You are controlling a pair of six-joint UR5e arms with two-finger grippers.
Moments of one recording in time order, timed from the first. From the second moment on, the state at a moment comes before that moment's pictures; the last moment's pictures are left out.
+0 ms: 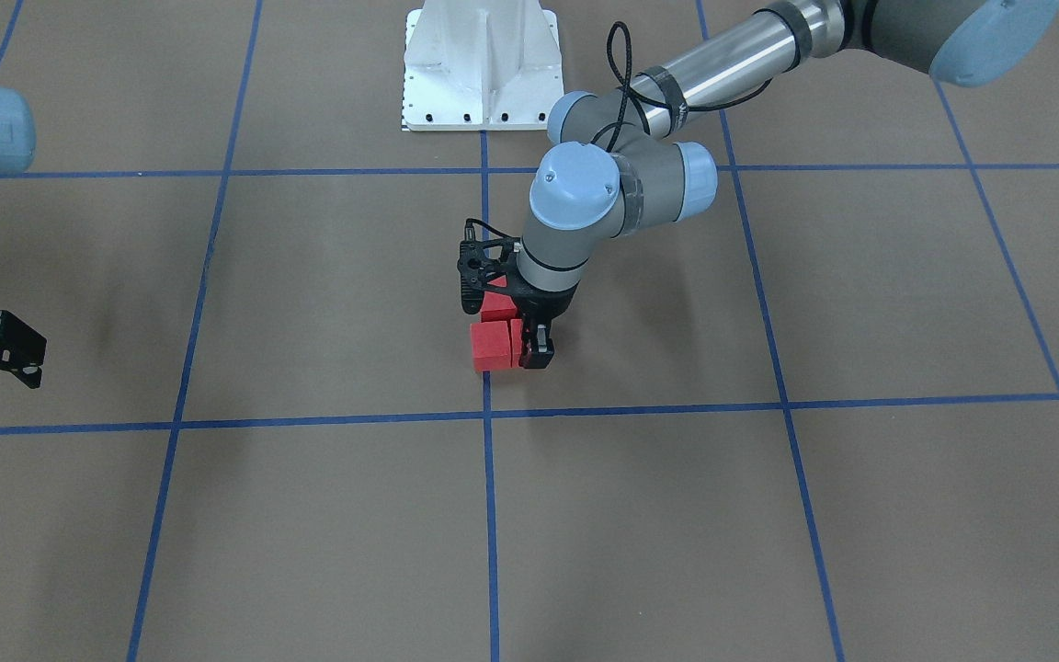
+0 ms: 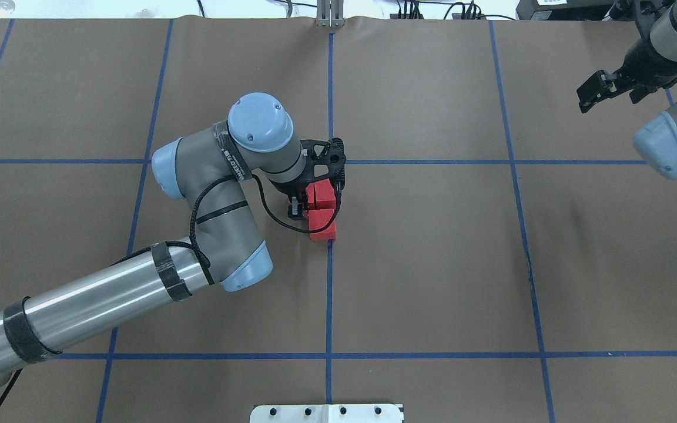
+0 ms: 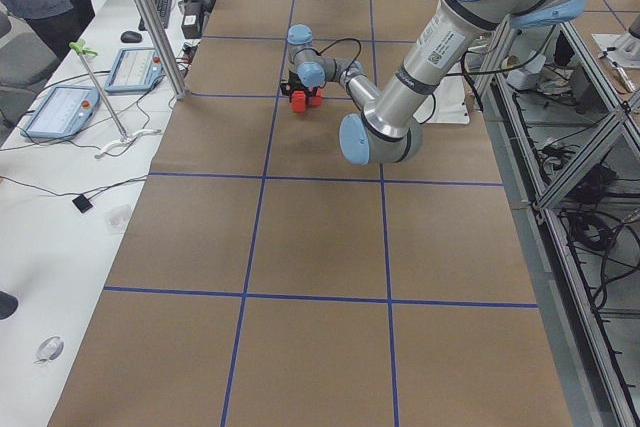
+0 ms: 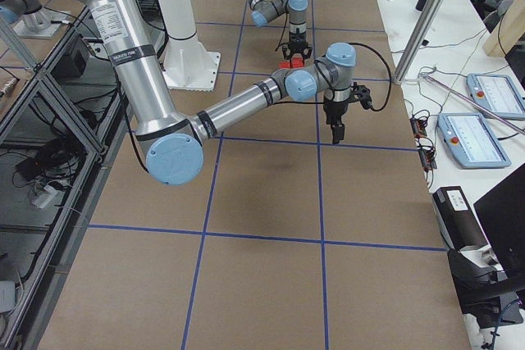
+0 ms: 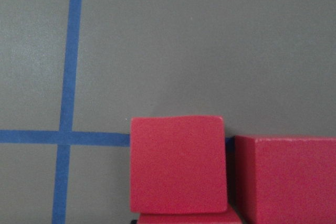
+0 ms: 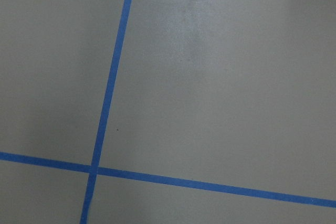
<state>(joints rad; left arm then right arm) -0.58 -2.41 -1.30 -1.88 -1.94 0.34 1.14 -1.22 1.70 -1.61 2.13 0.44</state>
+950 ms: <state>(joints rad) -0.63 -2.41 -1.32 -1.88 -1.95 0.40 1.14 -1.22 1.71 -1.61 2.13 0.44</state>
